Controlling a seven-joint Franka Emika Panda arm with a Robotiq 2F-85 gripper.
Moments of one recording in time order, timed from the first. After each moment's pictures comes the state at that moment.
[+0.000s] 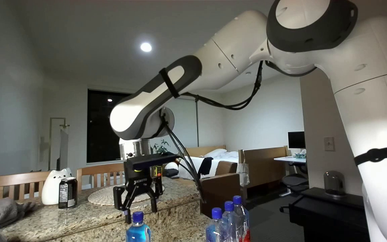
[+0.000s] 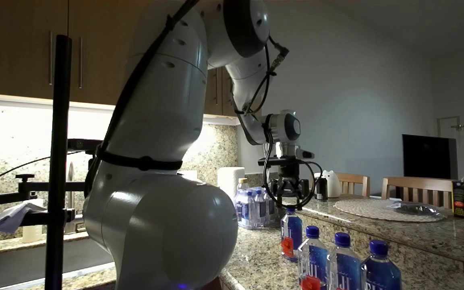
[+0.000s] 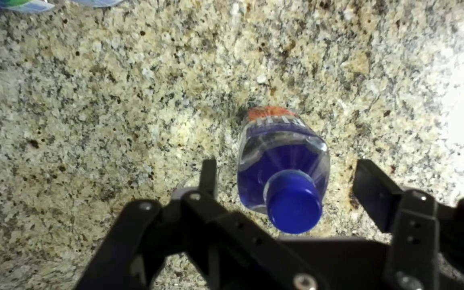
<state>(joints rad) 0.20 0.14 0.15 -1.97 -0.05 2.02 0.34</state>
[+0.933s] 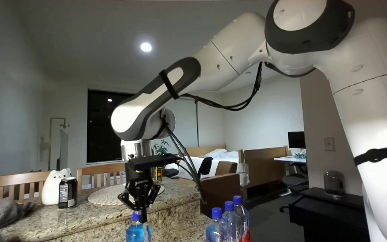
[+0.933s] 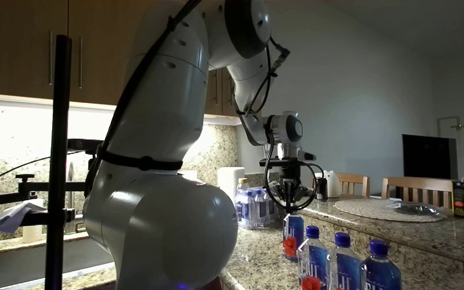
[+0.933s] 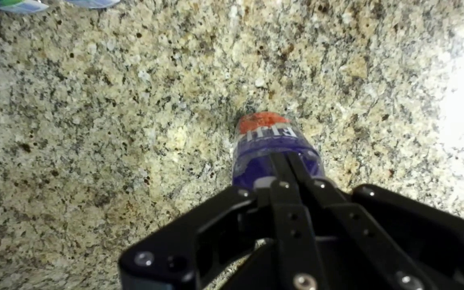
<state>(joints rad) 0.20 0.15 0.14 -1.97 -0.03 2.02 0.32</state>
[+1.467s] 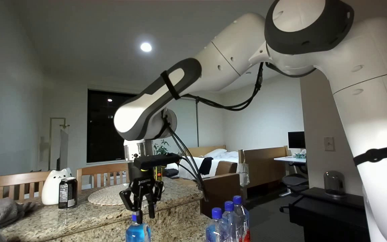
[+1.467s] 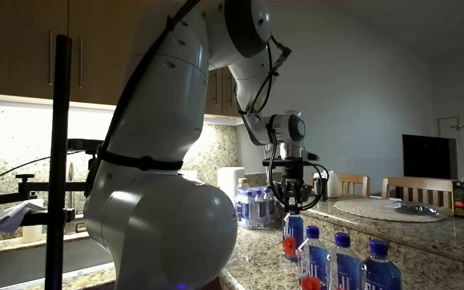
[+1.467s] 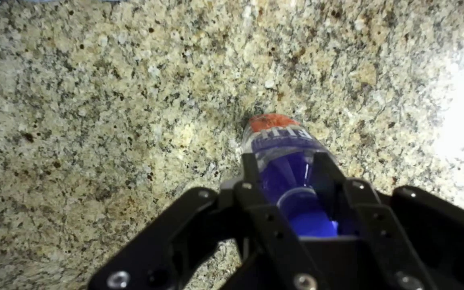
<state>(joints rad) 0.19 0.14 0.13 -1.97 -0.03 2.01 0.24</state>
